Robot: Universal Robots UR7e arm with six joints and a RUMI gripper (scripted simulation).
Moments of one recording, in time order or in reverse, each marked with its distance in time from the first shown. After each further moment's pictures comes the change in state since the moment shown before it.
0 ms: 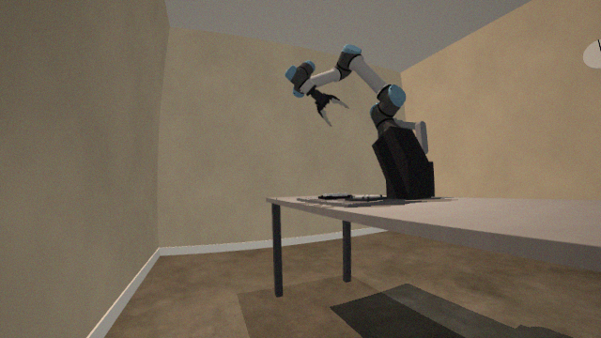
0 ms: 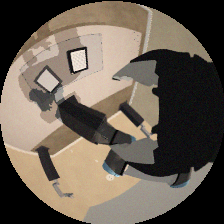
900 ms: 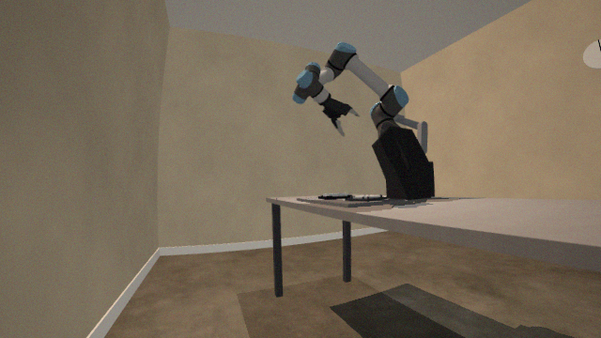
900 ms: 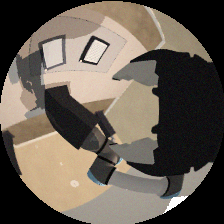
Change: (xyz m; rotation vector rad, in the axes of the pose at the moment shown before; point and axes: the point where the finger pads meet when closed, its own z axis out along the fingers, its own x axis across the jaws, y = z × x) arm -0.008 -0.053 0.069 -0.390 -0.012 -0.307
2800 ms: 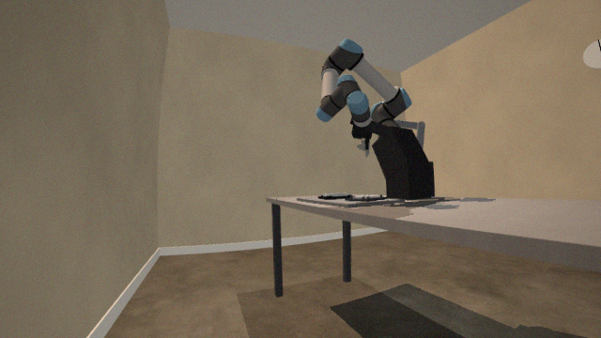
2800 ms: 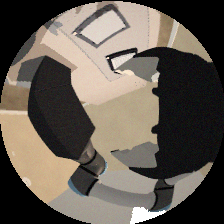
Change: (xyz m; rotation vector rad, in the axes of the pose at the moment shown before) arm 0.013 -0.092 0.091 -0.530 -0.060 -0.380
